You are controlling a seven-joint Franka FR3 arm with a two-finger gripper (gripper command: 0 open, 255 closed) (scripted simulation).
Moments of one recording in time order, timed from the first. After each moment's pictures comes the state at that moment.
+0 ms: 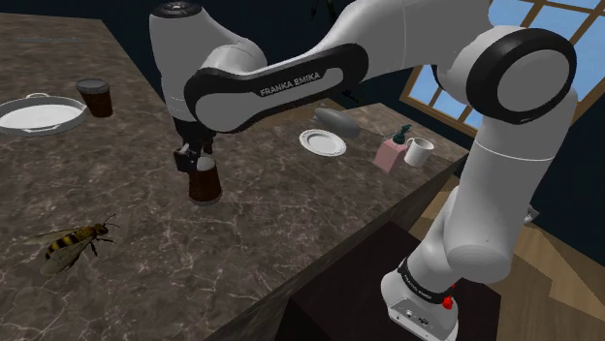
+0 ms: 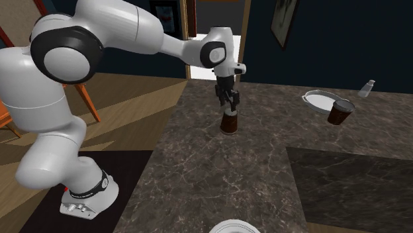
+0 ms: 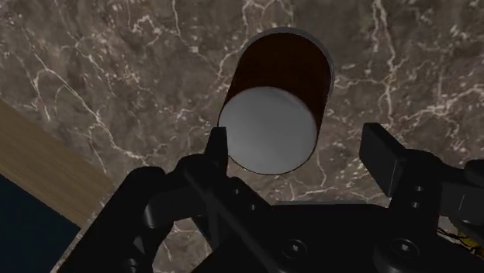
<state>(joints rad) 0.20 0.26 0.36 -1.78 -0.31 2.06 0.13</state>
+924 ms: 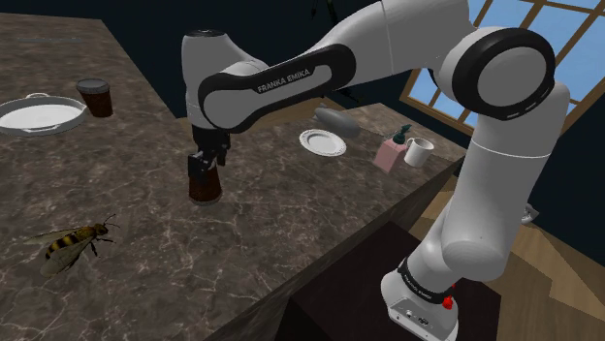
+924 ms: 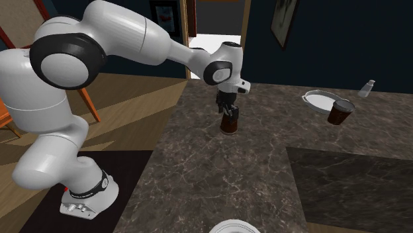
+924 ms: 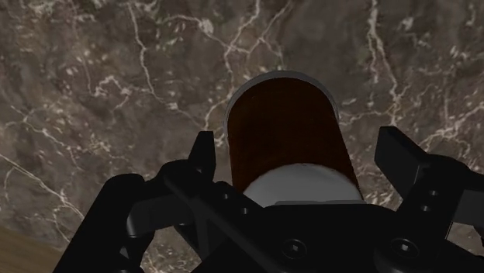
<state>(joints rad) 0.11 0.28 0.36 -1.85 -0.12 2.12 0.06</state>
